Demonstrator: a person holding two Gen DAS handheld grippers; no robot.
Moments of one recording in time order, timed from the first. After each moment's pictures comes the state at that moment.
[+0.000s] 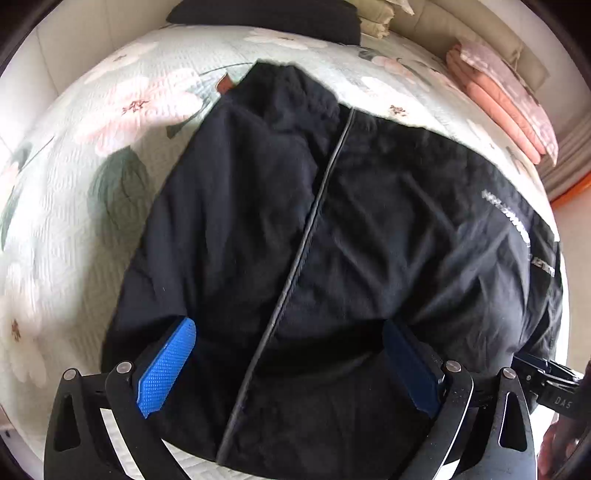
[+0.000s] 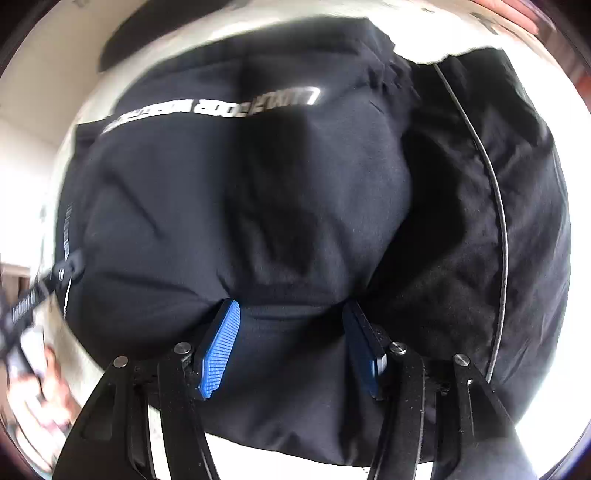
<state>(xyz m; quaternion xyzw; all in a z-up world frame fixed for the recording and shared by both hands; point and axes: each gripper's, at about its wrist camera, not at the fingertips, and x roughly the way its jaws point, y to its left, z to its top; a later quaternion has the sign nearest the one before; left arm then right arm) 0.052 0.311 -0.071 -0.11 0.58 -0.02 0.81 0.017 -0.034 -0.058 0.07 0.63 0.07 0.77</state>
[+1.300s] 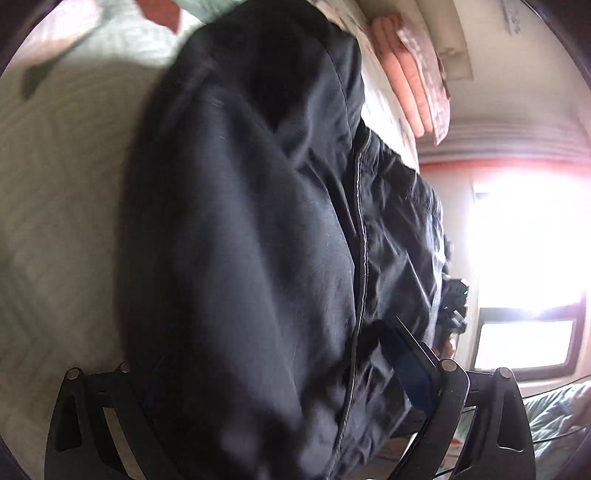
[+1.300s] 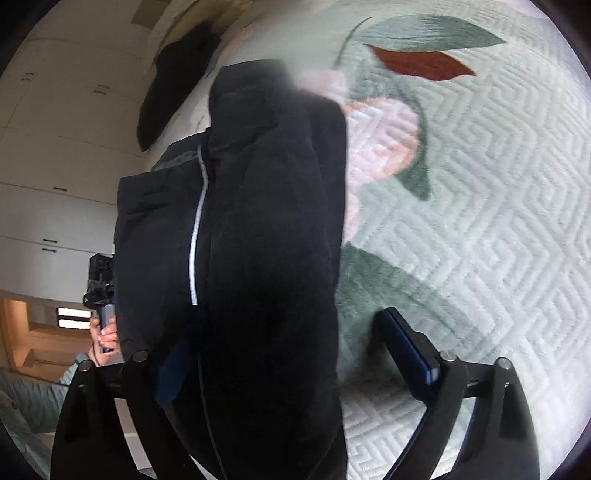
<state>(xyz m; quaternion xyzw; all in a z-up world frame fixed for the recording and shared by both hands) 0.154 0.333 -0.167 -0.31 0.64 -0.32 0.62 0.052 -0.238 -0.123 0.30 0.58 0.20 0.73</state>
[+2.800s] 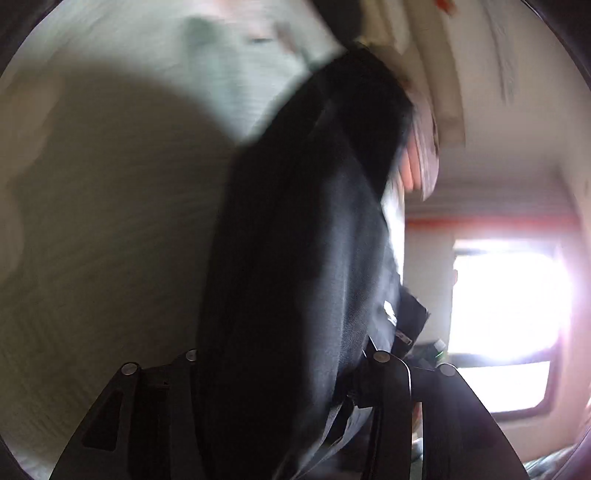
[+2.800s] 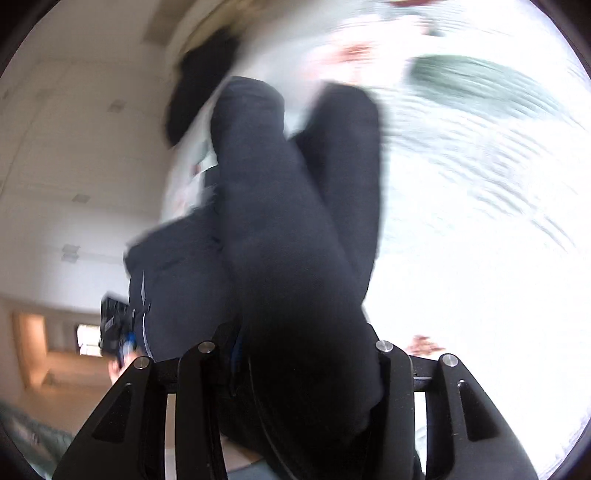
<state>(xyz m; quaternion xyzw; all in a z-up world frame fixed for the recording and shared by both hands) -0.084 0.441 -0.143 -0.46 0.57 -0.24 0.63 -0.161 -0.184 -0.121 0.42 0.53 0.11 0.73</state>
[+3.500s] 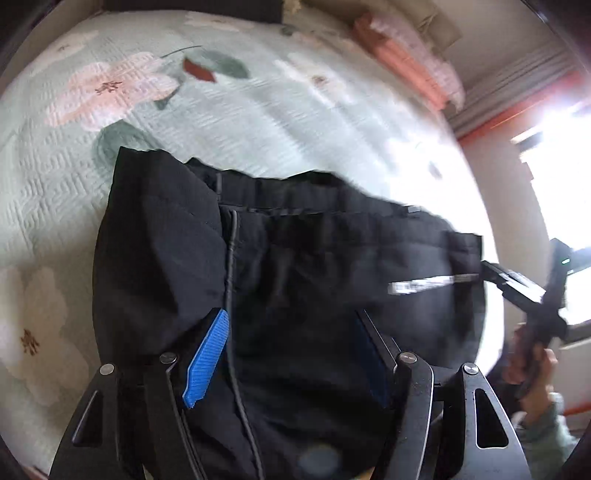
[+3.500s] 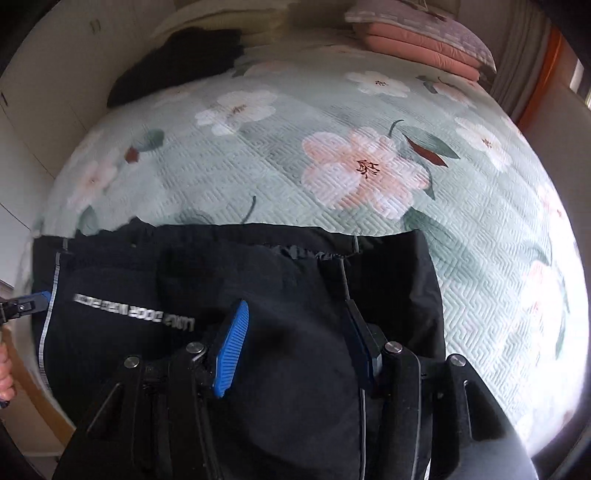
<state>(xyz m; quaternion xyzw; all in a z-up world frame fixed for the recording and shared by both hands) -0.035 0.349 -0.063 -0.13 0.61 -0.22 0.75 -0.064 -0.008 -0.043 -0.03 0.56 -0.09 0.82</state>
